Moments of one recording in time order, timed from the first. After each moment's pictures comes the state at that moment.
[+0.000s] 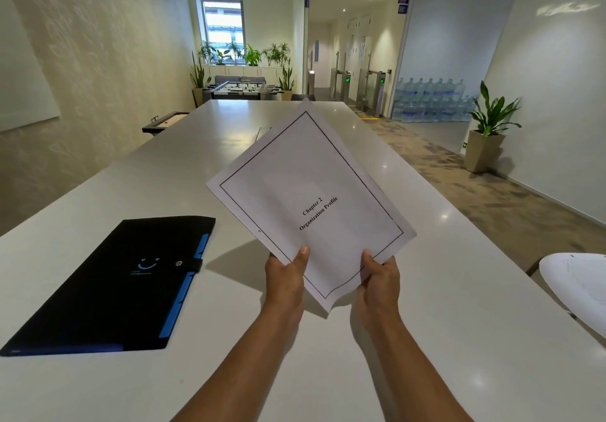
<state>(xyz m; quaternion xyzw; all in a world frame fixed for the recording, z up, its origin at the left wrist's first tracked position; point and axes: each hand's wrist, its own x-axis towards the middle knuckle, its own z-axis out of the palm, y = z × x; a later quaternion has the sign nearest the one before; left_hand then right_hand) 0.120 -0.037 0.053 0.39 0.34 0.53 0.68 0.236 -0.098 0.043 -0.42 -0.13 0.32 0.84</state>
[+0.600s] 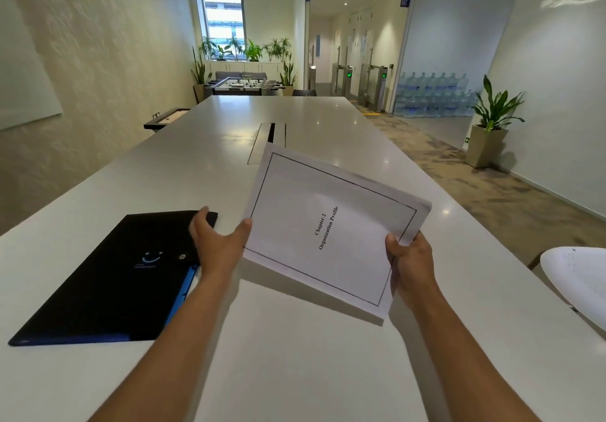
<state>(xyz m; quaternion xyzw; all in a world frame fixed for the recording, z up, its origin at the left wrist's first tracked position) 0.038 0.037 0.070 0.53 0.50 0.54 0.41 0.297 -0.110 0.055 -0.52 -0.22 0.27 0.78</state>
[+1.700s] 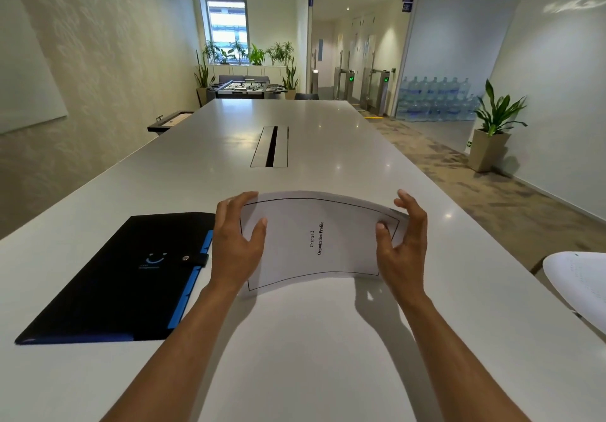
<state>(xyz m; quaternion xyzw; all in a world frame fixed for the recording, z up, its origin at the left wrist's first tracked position) 0.040 0.011 0.091 0.73 0.31 0.59 0.17 0.267 -0.112 0.081 -0.57 -0.48 -0.14 0.65</state>
